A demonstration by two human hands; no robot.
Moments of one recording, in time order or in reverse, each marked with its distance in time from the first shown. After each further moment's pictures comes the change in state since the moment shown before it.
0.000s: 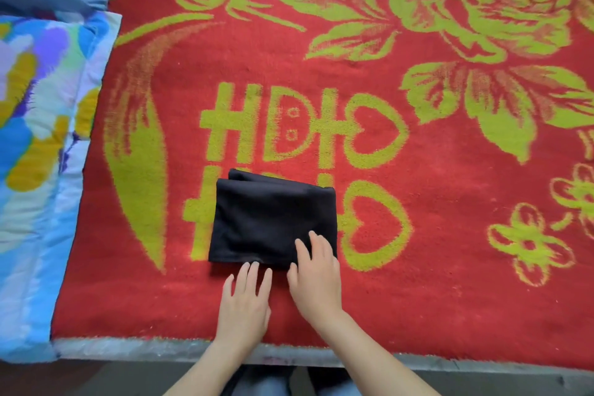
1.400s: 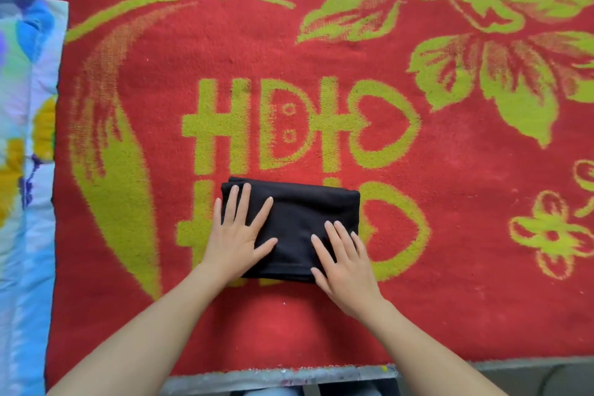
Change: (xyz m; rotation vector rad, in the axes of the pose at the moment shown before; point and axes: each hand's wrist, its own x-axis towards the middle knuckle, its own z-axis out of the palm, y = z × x) left_hand 0.130 -0.078 -0.035 0.169 0.317 0.147; right_hand 0.051 0.067 0.035 -0.314 0.318 -0.361
